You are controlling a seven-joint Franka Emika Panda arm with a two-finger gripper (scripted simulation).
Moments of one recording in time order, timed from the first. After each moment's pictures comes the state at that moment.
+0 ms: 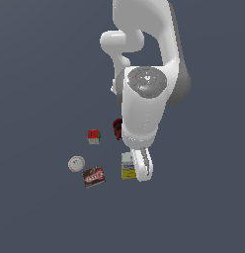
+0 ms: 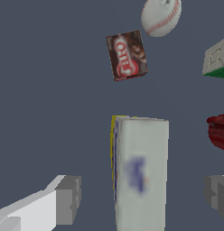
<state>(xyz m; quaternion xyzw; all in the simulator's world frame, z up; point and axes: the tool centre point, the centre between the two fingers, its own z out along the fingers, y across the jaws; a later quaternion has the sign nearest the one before) 0.103 0.042 0.198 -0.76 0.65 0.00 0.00</state>
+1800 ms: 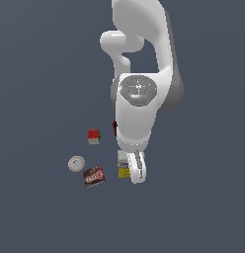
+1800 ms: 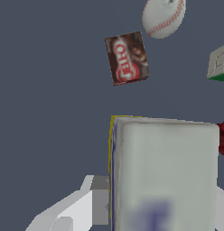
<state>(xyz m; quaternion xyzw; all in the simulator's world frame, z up) 0.104 0.028 0.182 -0.76 0.65 0.00 0.00</state>
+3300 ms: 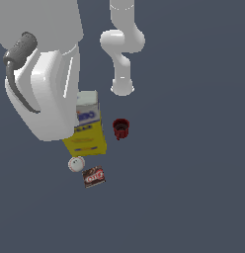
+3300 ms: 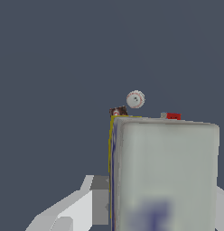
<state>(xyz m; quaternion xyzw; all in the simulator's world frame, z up) 0.125 -0.090 0.436 -0.76 0.65 0.00 0.00</state>
